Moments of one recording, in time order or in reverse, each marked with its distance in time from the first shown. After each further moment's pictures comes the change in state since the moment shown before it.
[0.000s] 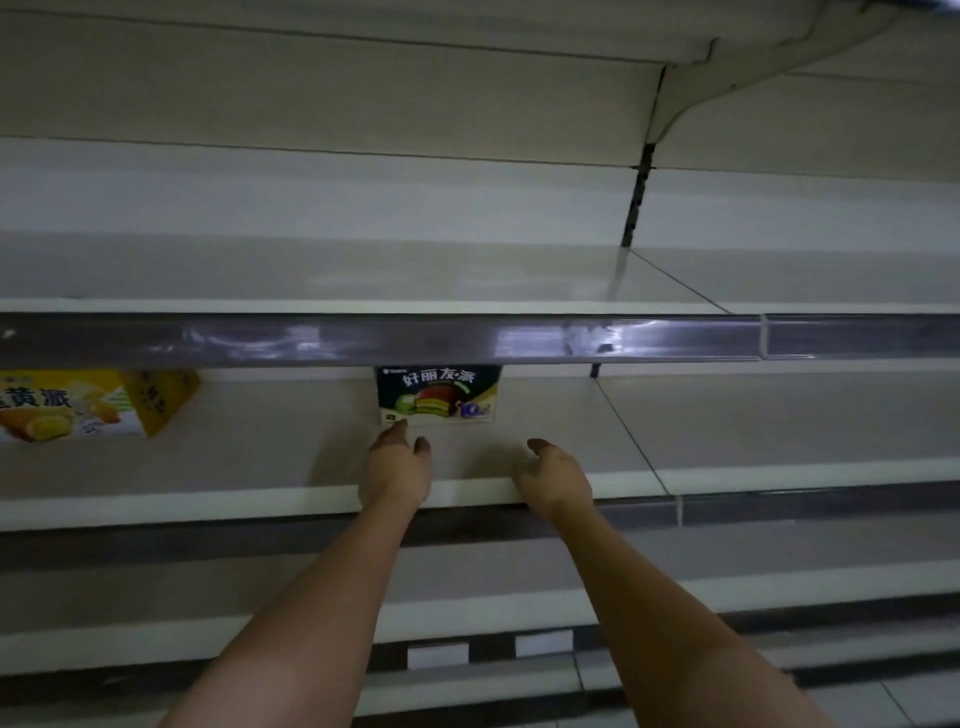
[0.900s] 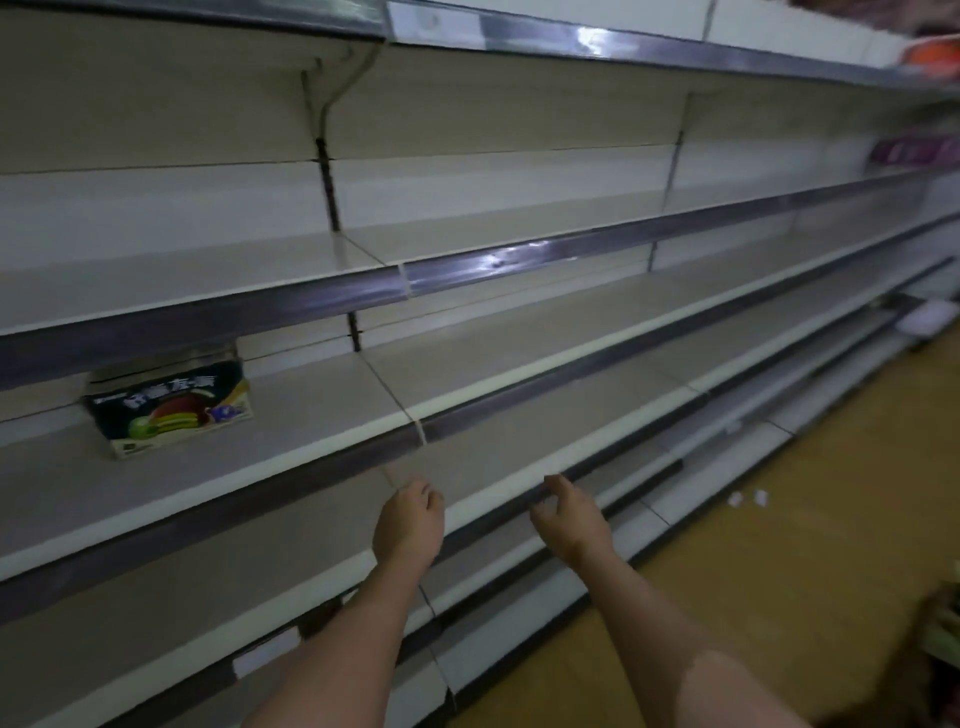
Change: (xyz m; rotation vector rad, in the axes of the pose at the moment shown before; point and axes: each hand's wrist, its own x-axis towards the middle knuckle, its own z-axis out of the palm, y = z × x) left_hand -0.231 0.098 0.135 0.043 -0.426 0.327; right_hand -0.213 0.215 -0.111 0.096 0.266 0.418
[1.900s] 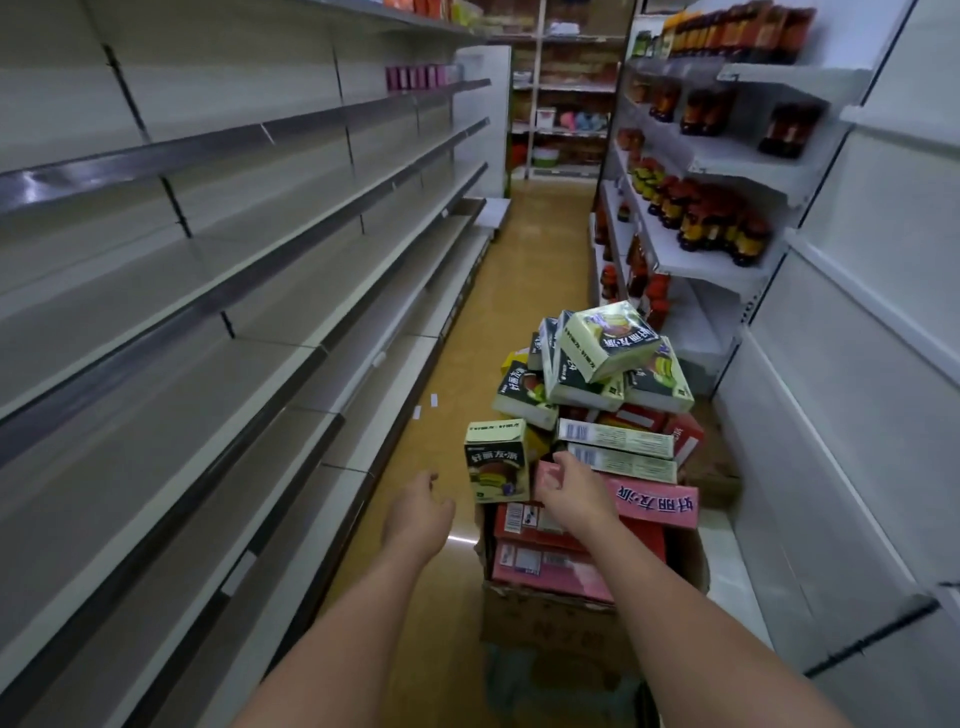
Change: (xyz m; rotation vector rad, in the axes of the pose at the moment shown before) left_hand -0.192 0.269 0.348 0.101 -0.741 0.495; right_hand -0.144 0.358 -0.259 0.031 0.498 0.703
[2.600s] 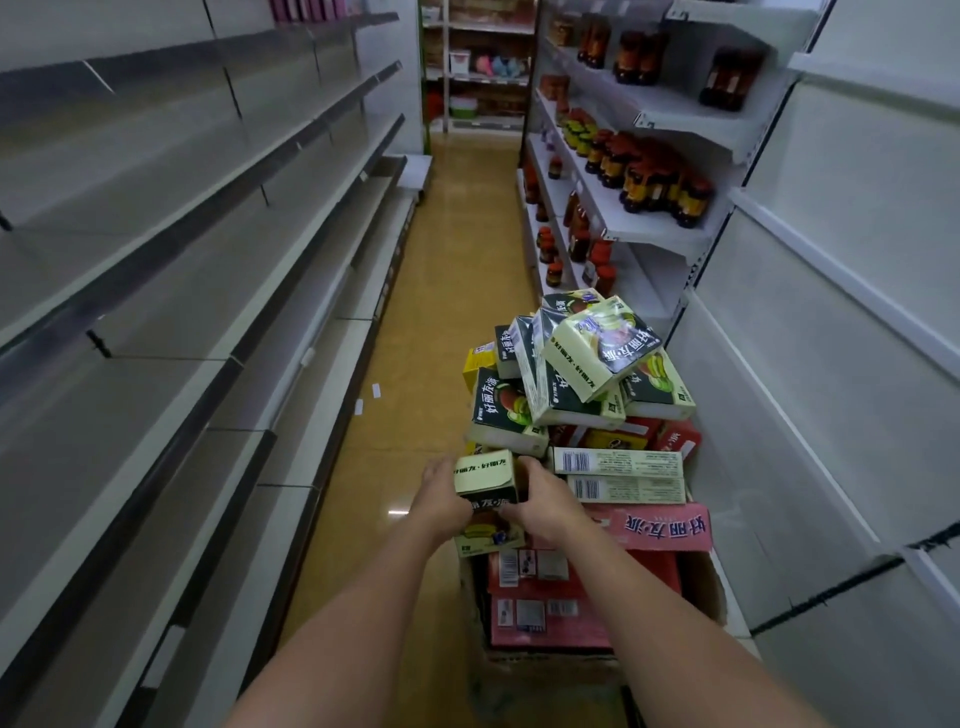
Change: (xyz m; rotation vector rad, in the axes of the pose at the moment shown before) left_hand 0.135 0.034 0.043 -0.054 -0.404 0.077; right_hand 0.092 -0.021 0.028 0.029 -0.129 0.108
